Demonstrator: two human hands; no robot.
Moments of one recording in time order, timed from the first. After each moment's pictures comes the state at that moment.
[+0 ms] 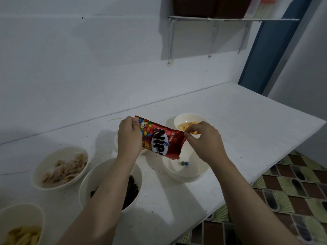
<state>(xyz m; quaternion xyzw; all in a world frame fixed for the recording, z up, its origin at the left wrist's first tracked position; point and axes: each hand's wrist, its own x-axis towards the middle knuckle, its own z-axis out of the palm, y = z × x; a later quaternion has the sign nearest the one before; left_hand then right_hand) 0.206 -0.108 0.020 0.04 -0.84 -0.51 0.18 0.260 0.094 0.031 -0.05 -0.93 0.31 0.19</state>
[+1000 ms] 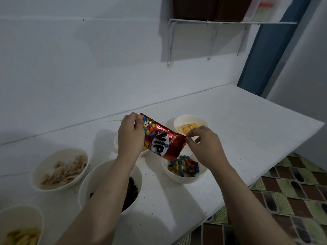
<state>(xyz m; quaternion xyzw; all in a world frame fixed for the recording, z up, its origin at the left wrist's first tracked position) 0.213 -0.104 0.037 0.00 -0.86 -0.48 0.19 0.267 0.092 0.029 -0.07 -0.94 0.30 0.17</state>
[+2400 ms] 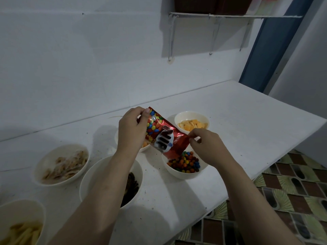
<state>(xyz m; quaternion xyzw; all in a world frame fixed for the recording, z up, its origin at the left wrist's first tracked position) 0.222 -0.104 0.048 -0.06 -0.86 -0.46 0.22 0.274 0.098 0.036 -0.05 -0.95 0.30 0.05</state>
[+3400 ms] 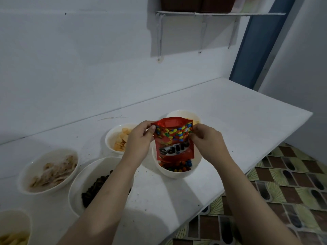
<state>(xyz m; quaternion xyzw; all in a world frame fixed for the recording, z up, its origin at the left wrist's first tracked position) 0.223 -0.074 0.010 -0.11 -0.76 -0.63 0.04 0.285 0.116 0.035 -0.11 -0.90 0.40 0.12</state>
